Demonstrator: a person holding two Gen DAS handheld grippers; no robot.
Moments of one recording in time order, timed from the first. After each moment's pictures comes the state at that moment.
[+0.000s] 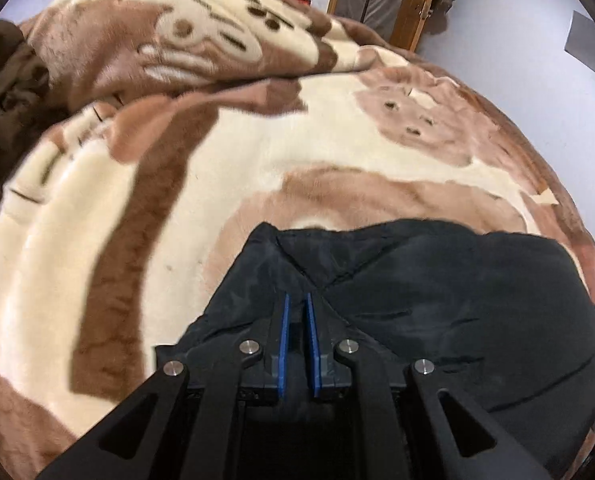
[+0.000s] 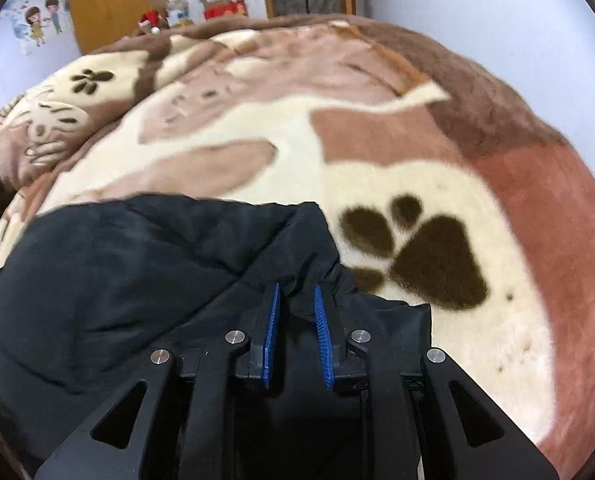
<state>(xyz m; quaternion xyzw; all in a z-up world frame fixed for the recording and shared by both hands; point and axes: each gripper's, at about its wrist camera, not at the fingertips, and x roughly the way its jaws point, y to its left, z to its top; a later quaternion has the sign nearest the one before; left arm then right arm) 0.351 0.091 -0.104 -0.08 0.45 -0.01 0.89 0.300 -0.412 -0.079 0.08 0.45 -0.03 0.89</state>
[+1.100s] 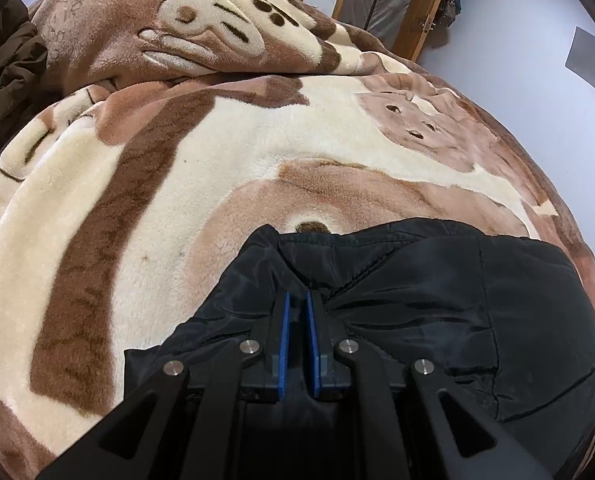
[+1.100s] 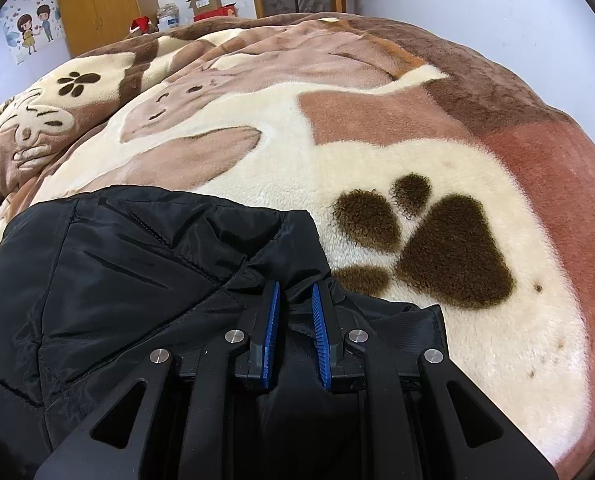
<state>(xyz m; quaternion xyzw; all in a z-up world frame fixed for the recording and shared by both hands) 0.353 0.090 -0.124 -0.11 0.43 -0.02 0.89 0.308 -0.413 -0.100 0.06 0.44 -0.04 0.89</state>
